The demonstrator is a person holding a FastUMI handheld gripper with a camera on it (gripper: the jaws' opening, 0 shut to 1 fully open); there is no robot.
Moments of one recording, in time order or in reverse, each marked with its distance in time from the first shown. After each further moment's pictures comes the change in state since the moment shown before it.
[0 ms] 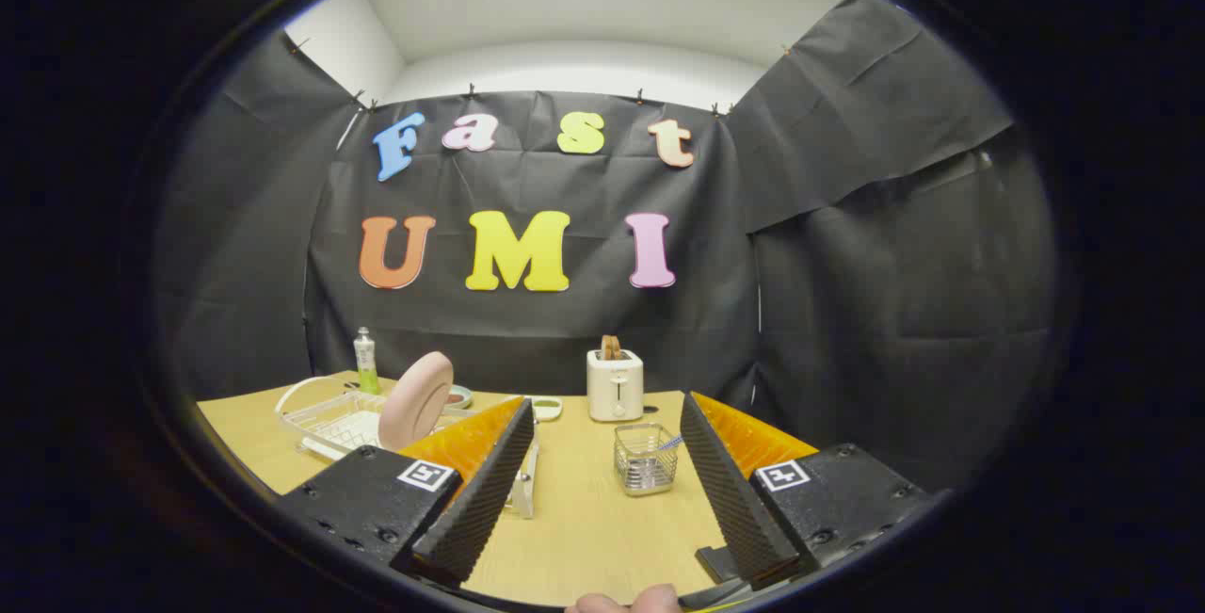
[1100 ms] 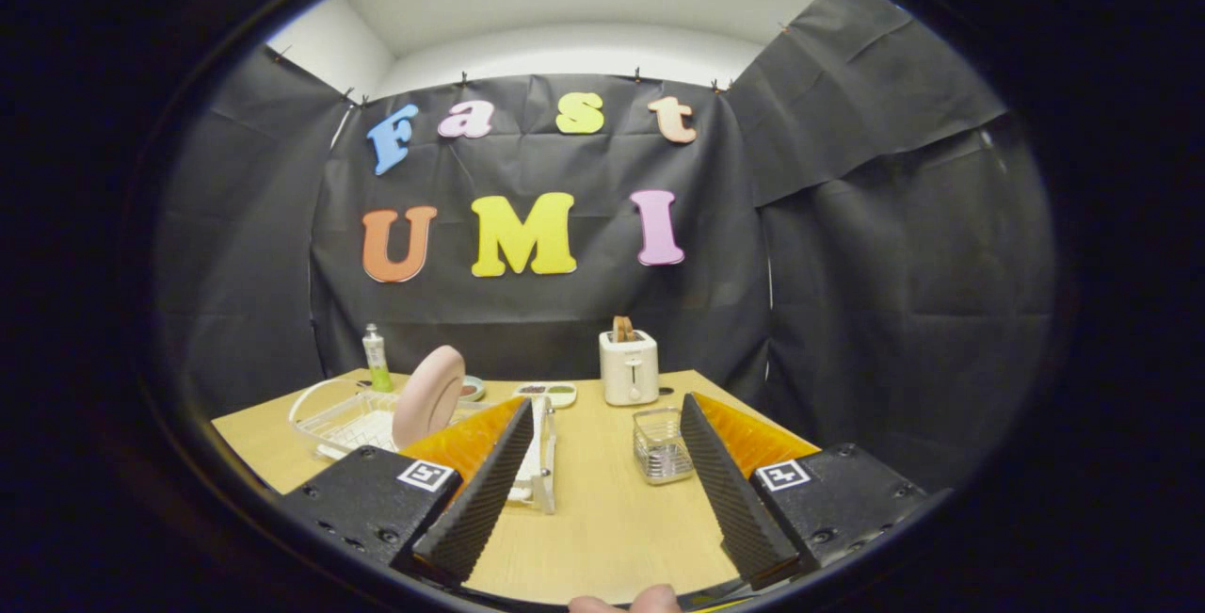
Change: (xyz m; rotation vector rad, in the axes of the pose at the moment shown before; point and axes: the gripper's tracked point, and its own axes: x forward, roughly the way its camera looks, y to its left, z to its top) arm 0.015 0.021 -0.002 0.032 0.072 0.040
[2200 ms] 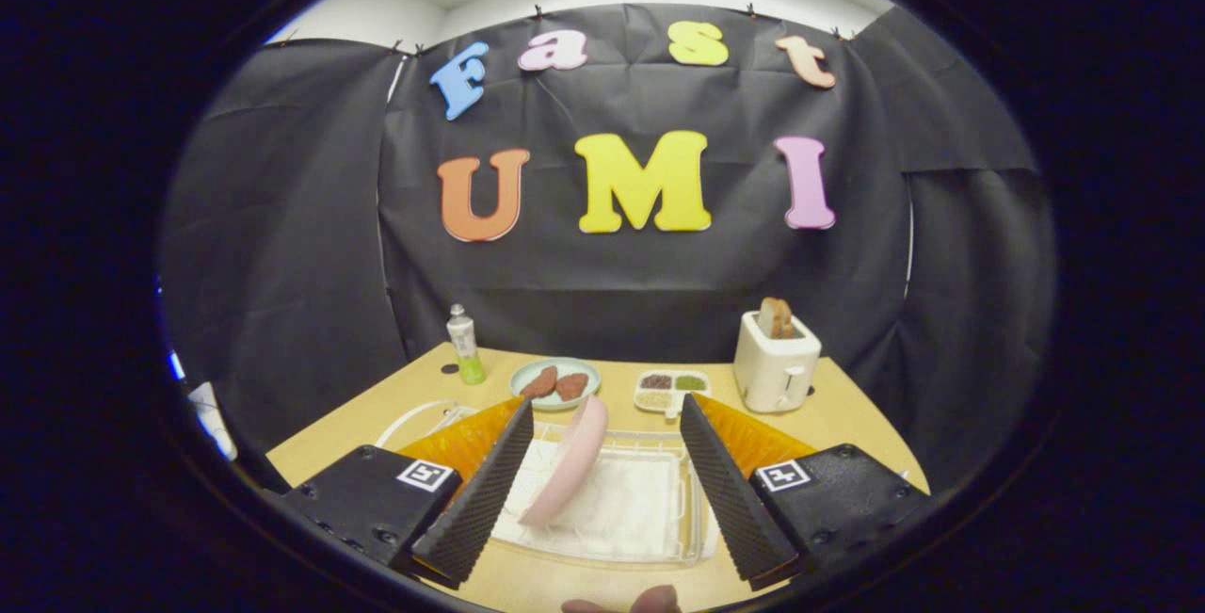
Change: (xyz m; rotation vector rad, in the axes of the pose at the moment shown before) arm 0.145 0.187 0.056 -0.071 0.348 0.286
